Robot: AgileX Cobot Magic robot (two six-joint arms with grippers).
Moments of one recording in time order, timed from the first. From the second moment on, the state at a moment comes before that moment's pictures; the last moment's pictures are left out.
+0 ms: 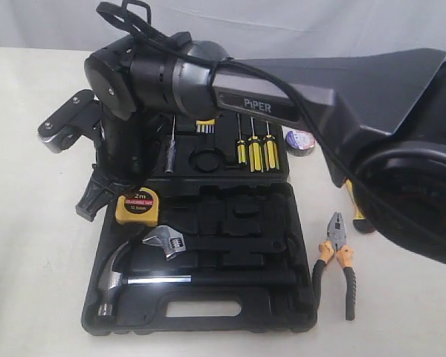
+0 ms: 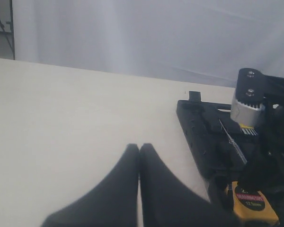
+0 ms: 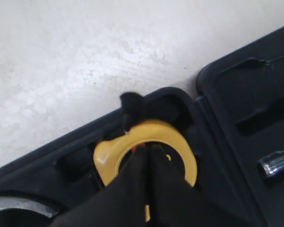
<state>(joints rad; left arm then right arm) -0.10 0.00 0.01 0.02 0.27 -0.18 0.80 2.28 -1.87 0.00 0.96 -0.21</state>
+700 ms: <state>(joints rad) -0.10 0.00 0.01 0.02 0.27 -0.18 0.80 2.32 -1.87 0.18 0.95 -0.23</state>
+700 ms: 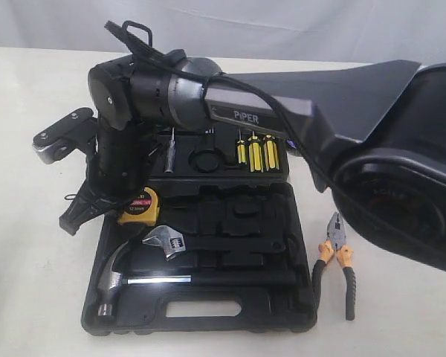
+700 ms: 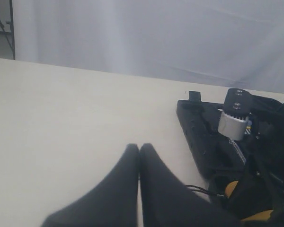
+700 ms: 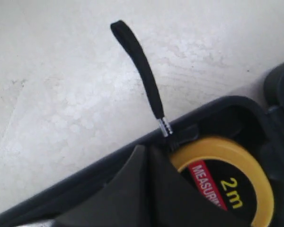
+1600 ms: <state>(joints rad) -0.10 0.00 0.01 0.02 0.27 -0.18 0.74 2.20 -1.87 0.13 1.06 -0.23</state>
